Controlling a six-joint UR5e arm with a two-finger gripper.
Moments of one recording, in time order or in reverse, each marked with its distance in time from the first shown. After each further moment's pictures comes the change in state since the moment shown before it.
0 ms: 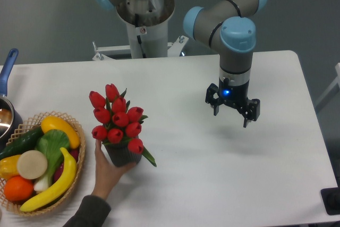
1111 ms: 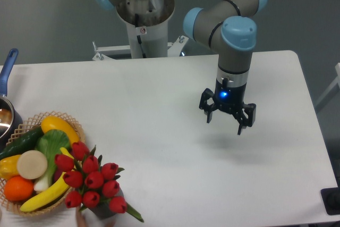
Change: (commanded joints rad) arm -0.002 -0.002 0.044 0.041 -0.372 -0.066
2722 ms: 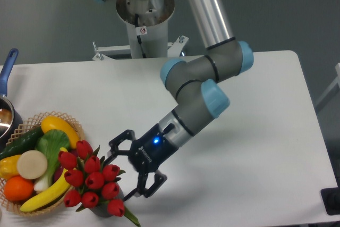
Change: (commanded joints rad) arm -0.290 -0.287 0.267 -0.002 -0.642 -0.084
